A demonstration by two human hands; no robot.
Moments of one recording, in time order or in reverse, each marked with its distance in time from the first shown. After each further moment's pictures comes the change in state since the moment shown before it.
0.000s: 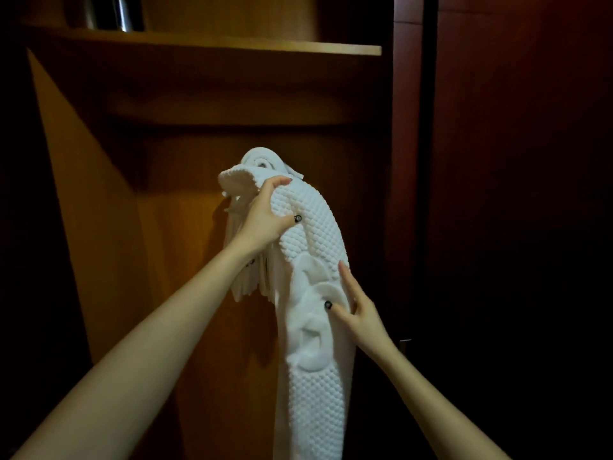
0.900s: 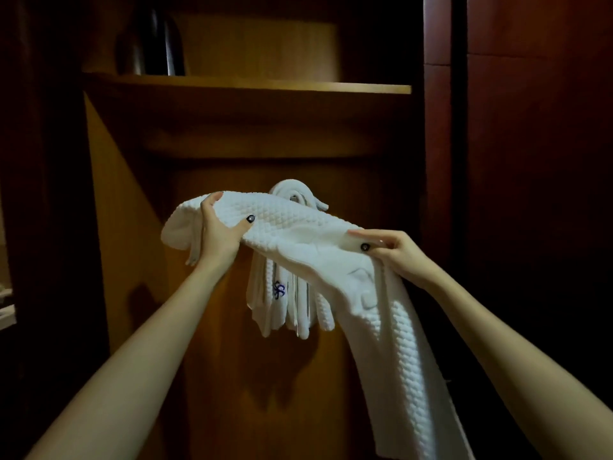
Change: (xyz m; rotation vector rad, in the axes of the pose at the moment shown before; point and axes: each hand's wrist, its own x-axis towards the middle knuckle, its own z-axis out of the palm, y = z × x) left_hand 0.018 -0.048 -0.110 0.040 0.493 -0.079; right_hand 0.134 -0.094 -0.032 -0.119 -0.149 -0.101
